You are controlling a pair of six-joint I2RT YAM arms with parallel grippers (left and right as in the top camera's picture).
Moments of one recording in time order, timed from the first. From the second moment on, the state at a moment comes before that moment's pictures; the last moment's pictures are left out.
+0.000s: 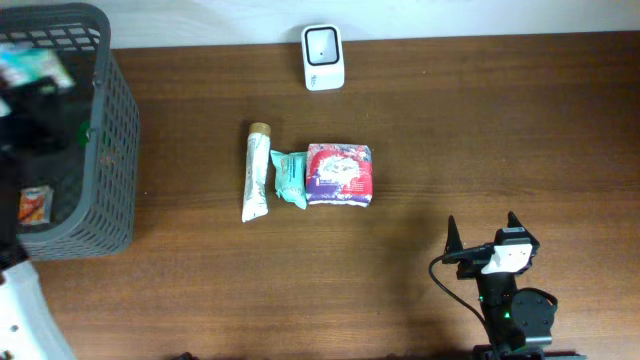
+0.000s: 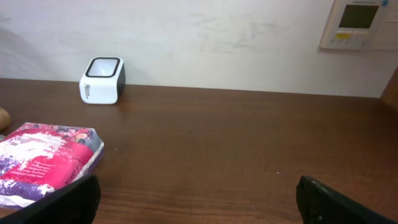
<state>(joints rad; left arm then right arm) 0.46 1.31 1.80 -0.93 0.54 -0.09 -0.01 0.01 0.01 -0.08 -0.02 -0.04</state>
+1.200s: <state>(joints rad) -0.71 2.18 1.75 -0.56 0.38 0.24 -0.01 0.01 0.01 -0.08 -0.02 -0.04</state>
